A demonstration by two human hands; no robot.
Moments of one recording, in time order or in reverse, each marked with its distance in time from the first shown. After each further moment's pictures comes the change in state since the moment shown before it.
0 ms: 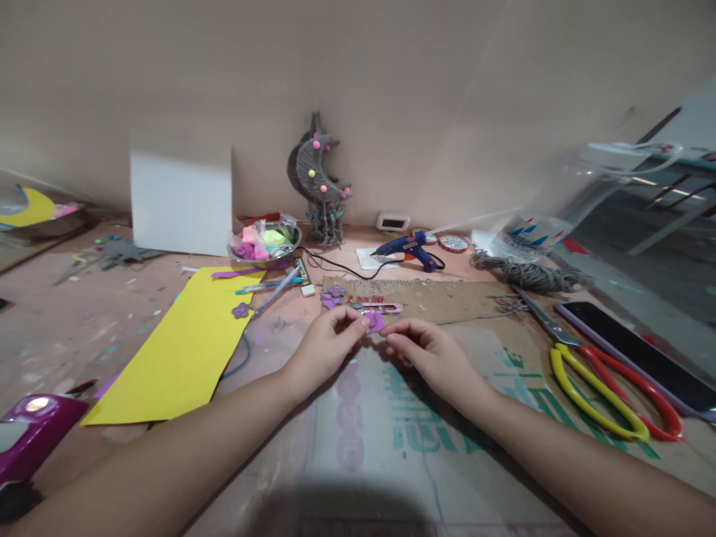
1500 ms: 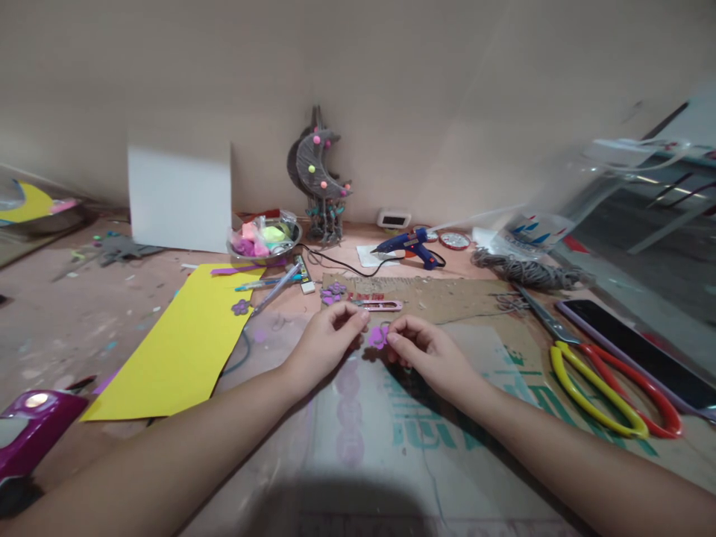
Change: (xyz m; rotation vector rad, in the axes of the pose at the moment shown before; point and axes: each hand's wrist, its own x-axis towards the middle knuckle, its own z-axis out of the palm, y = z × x) left_hand 0.000 0.002 0.000 -0.013 0.026 0.028; right_hand -0.002 -0.006 0.001 0.048 -0.095 -0.033
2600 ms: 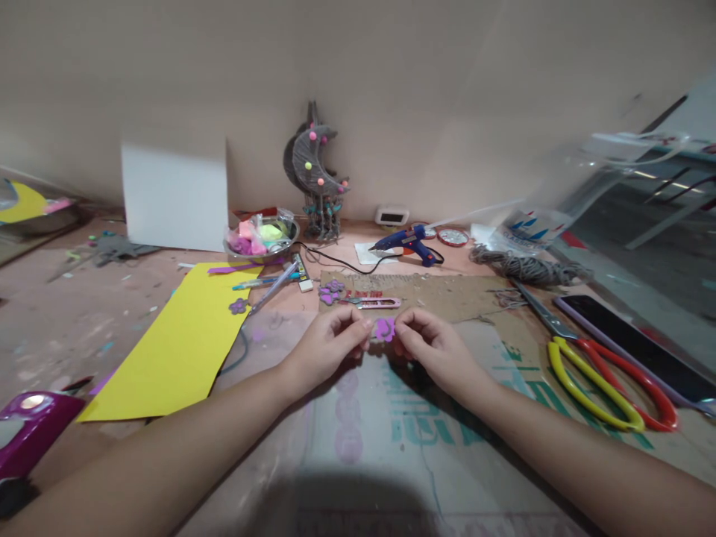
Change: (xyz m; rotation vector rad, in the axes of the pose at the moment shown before) left_hand -0.007 0.005 0.000 -0.176 -0.184 0.022; right_hand -0.003 -0.005 -0.002 -0.072 0.108 -0.032
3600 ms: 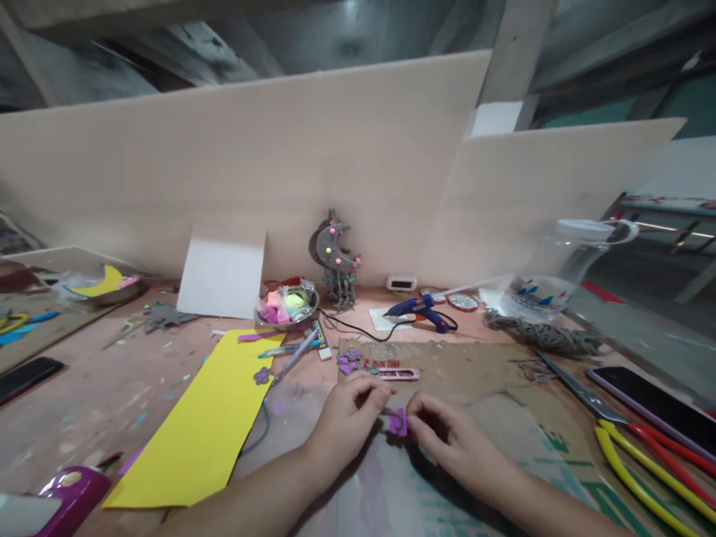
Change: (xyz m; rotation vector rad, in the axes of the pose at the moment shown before) left_hand 0.006 0.000 0.001 0.385 0.185 0.165; right_hand 0.002 0.006 -0.003 -0.315 -0.117 -0.171
